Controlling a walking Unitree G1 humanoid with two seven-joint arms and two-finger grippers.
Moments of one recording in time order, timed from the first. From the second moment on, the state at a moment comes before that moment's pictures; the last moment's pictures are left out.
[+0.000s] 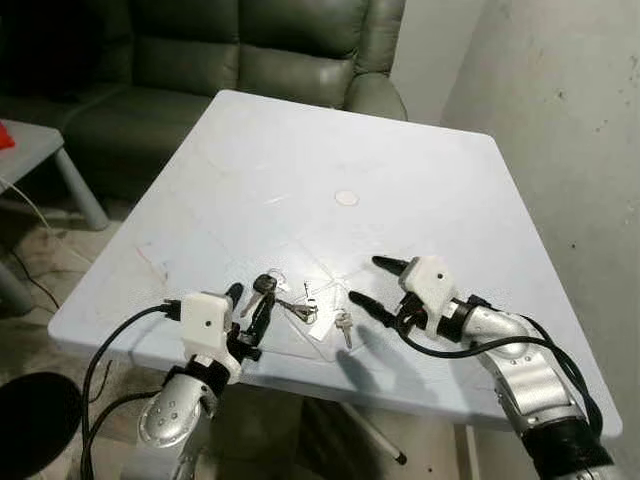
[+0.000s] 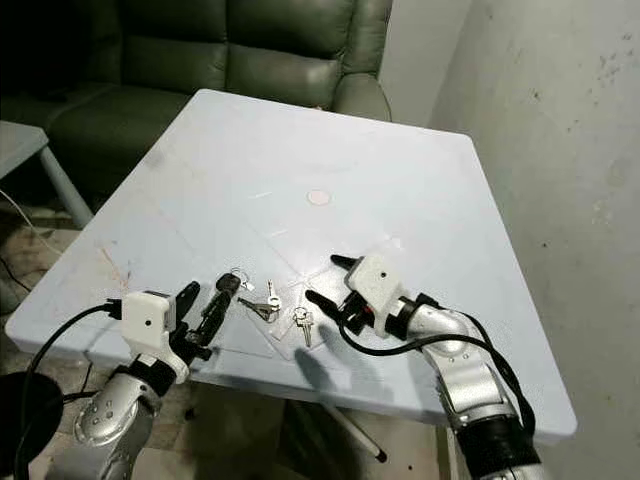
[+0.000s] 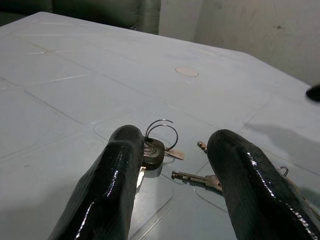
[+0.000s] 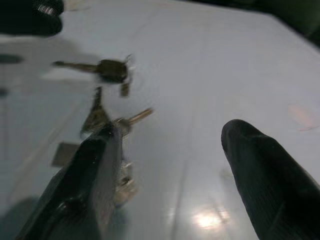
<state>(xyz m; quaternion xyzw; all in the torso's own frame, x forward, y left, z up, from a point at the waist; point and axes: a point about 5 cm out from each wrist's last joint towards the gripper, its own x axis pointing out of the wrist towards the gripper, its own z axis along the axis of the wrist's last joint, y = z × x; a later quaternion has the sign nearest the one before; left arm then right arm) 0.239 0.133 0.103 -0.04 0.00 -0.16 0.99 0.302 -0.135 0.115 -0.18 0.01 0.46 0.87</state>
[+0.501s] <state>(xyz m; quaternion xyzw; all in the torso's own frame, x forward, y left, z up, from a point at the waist) 0.230 0.135 0.106 -0.05 0.00 -0.15 0.99 0.298 -0.121 0.086 -0.13 0.08 0.51 0.85</state>
